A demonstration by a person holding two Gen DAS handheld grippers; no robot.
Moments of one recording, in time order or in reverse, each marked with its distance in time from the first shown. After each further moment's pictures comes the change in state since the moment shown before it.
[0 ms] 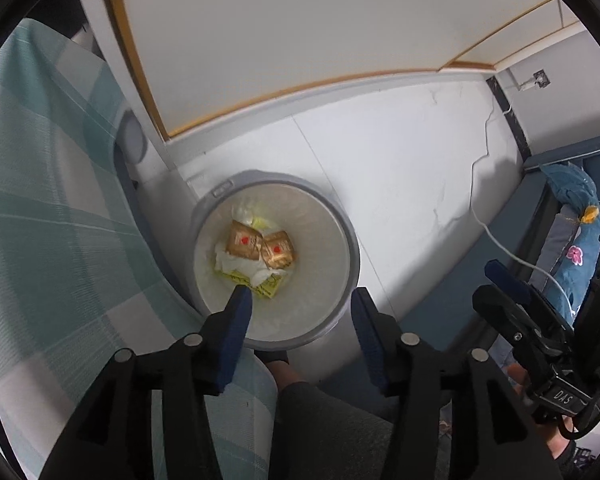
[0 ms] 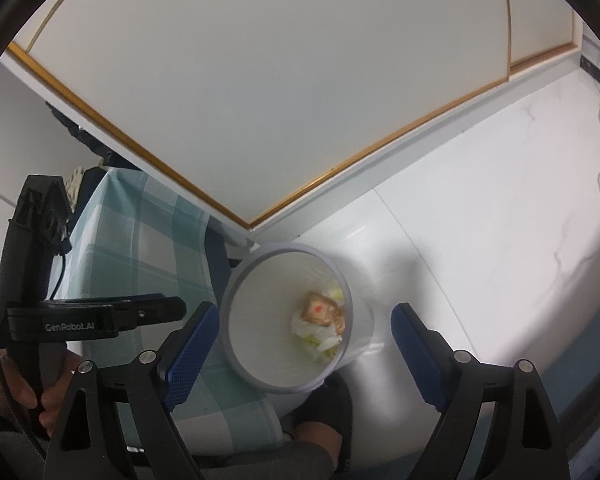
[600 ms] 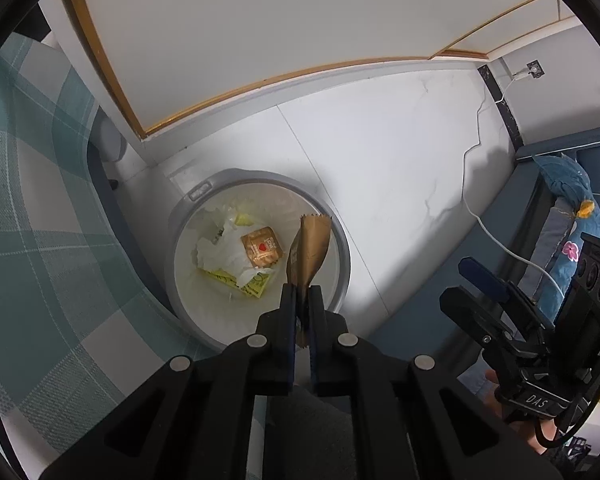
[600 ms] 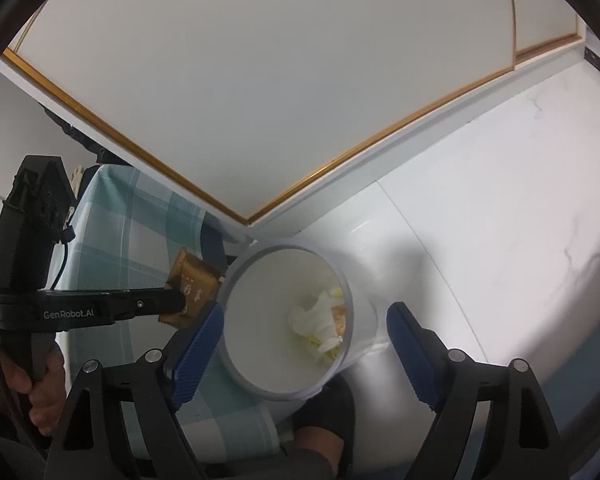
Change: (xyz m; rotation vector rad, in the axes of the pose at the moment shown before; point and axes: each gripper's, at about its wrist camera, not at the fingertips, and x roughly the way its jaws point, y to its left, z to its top) left arm 0.026 -0.005 0.017 0.021 0.071 -0.043; right arm 0.031 -0.013 -0.001 0.025 0.043 0.016
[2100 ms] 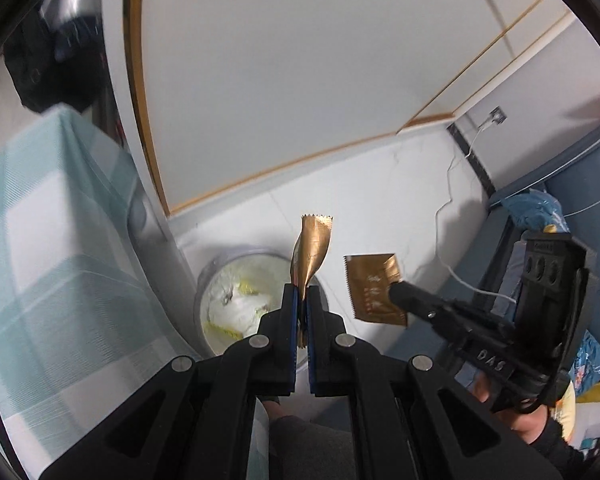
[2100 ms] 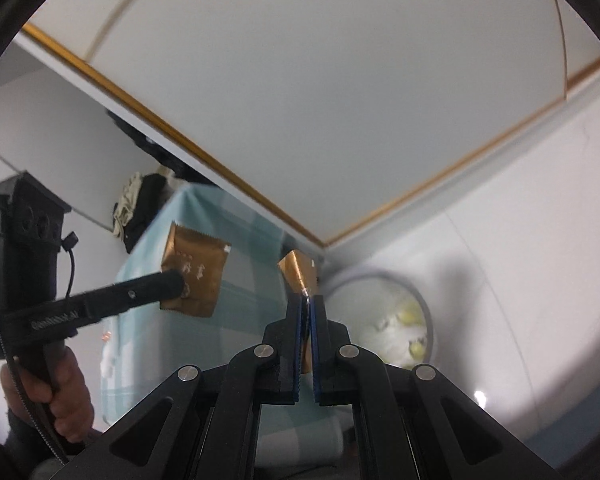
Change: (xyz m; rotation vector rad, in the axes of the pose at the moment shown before) left arm -0.078 0.008 -0.023 0.044 -0.291 -0.022; right arm -0.005 0.045 0.026 -0.032 -0.030 0.215
